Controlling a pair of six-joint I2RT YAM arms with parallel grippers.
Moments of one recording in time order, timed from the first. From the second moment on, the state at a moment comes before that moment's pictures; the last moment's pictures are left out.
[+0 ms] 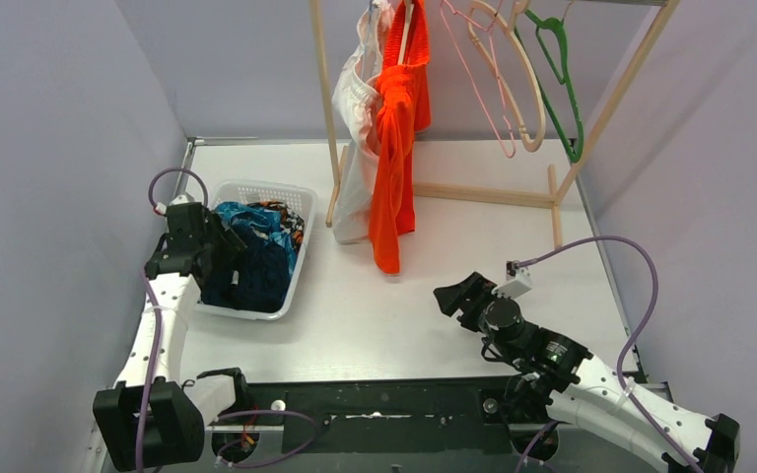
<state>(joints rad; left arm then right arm) 0.11 1.09 0.86 -0.58 -0.05 -0.58 0.91 0.52 0.36 -0.35 0.46 1.08</state>
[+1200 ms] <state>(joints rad) 0.17 1.04 0.74 -0.49 0.27 -0.59 0.91 0.56 0.56 -0.30 0.40 0.91</state>
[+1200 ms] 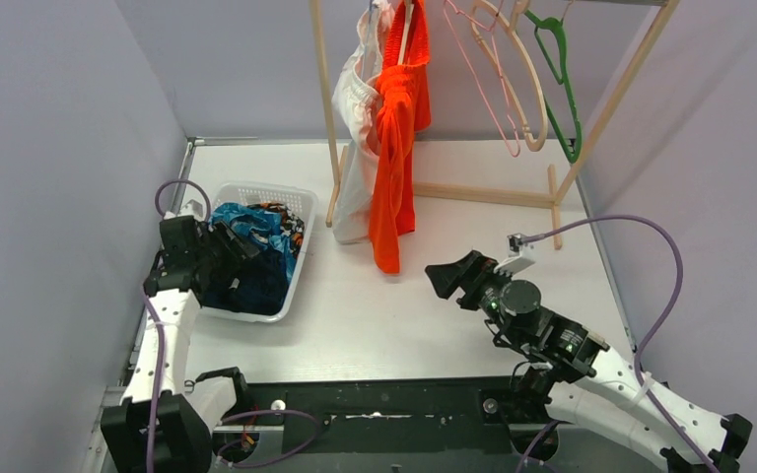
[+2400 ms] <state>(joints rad) 0.17 0.87 0.71 -0.47 0.22 -0.56 0.84 1.31 1.56 -0.46 0.58 0.35</state>
